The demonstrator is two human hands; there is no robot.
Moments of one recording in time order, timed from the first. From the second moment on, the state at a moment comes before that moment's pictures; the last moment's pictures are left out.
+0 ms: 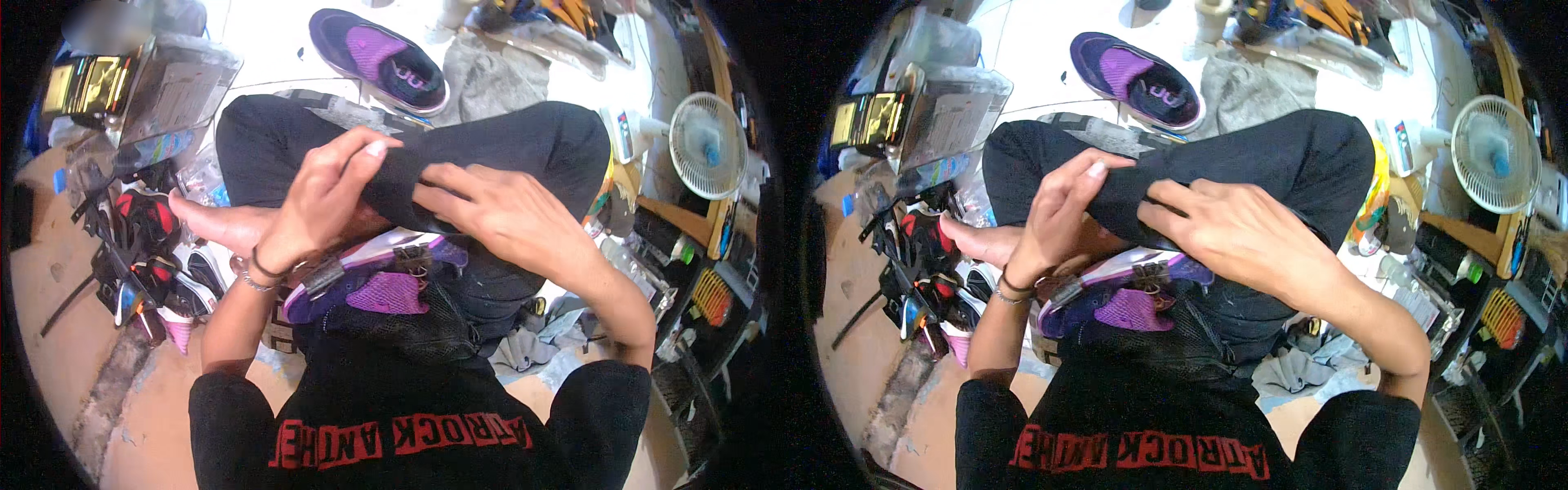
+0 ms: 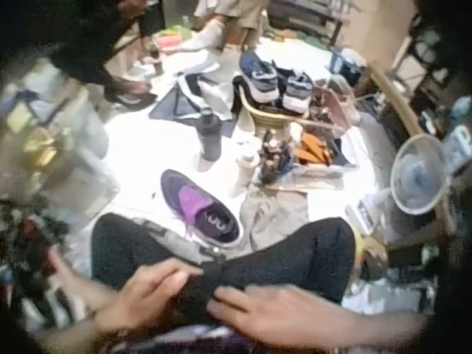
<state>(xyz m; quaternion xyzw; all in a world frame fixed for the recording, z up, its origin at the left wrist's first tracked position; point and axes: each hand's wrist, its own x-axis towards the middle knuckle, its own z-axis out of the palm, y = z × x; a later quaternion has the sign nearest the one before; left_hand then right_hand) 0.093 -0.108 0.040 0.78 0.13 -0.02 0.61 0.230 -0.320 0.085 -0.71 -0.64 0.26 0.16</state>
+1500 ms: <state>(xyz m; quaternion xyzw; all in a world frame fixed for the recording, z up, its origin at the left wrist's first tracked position) 0.079 -0.116 0.001 0.78 0.09 0.07 0.61 0.212 -0.315 0.049 -0.73 -0.67 0.02 0.13</state>
